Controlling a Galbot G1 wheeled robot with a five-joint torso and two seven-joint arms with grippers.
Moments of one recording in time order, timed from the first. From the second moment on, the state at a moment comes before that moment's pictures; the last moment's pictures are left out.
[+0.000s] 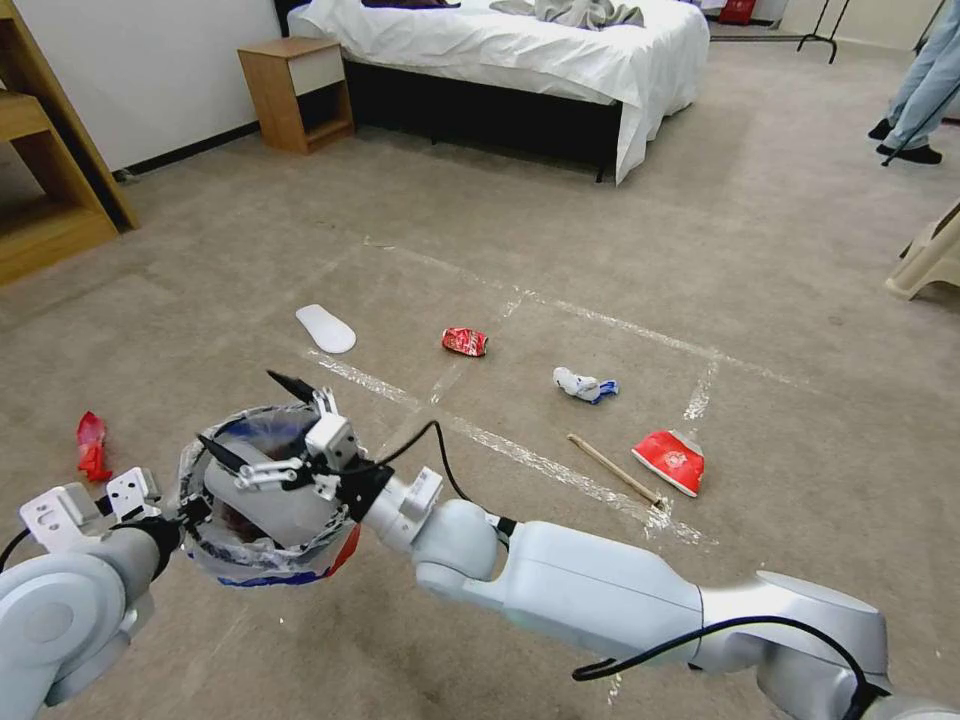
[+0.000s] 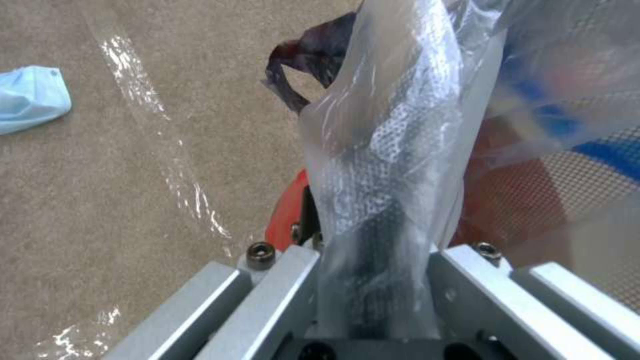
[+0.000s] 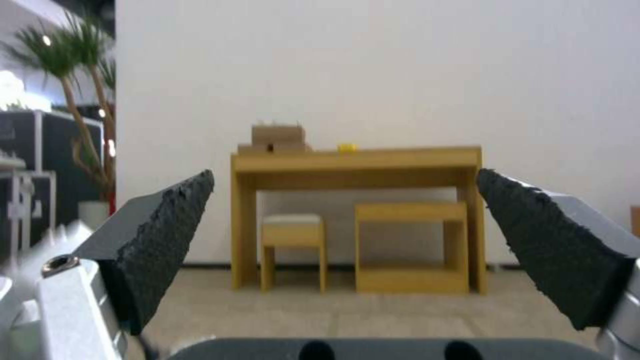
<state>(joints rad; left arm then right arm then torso) 1.49 -0.97 -0.86 -2.24 -1.48 0.65 -0.86 -0.37 1.33 -0.79 1.66 0.62 0.45 0.15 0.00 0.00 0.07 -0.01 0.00</state>
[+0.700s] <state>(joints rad) 1.49 -0.96 -0.88 -2.23 -1.43 0.64 -0.83 -0.39 1.09 -0.18 1.81 0.83 0.13 0.38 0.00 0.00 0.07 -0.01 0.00</state>
